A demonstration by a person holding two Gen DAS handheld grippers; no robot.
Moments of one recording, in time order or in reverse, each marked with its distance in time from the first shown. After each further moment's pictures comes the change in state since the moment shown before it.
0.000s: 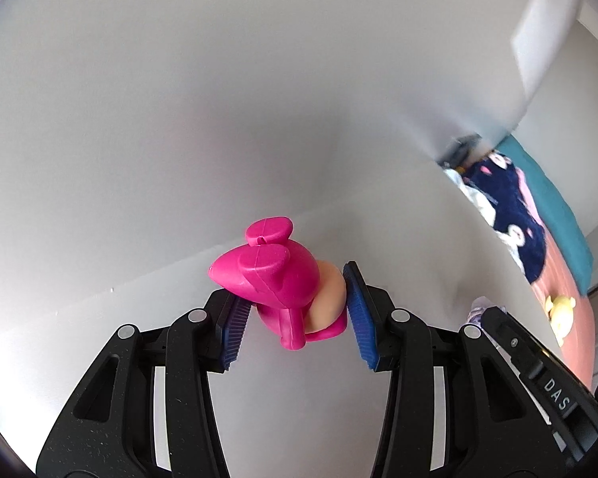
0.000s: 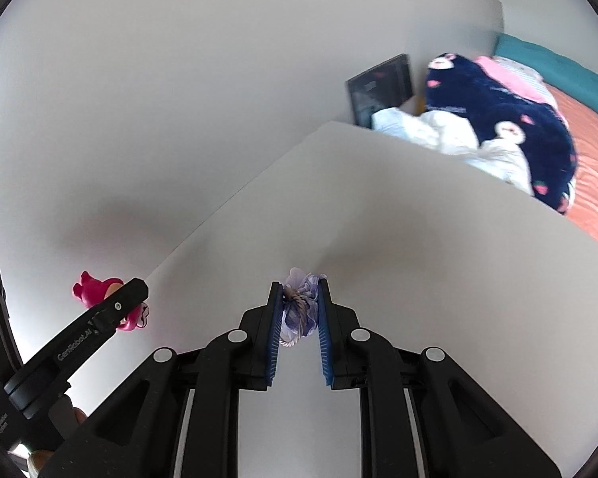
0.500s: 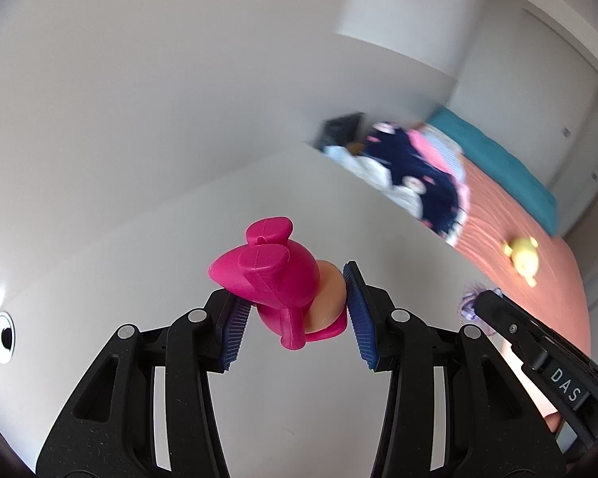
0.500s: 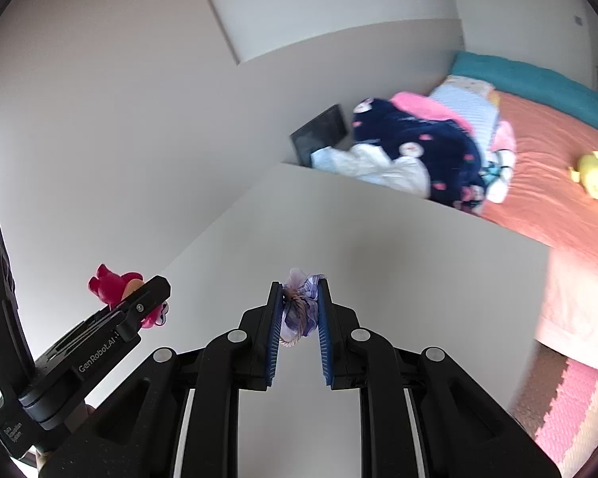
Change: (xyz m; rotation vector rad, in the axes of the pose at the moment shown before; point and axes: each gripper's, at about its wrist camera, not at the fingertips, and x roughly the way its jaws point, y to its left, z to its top) left arm -0.127 -0.100 -0.070 0.210 -0.045 -0.141; right arm -0.173 -0.048 -0.056 0.063 -0.128 -0.045
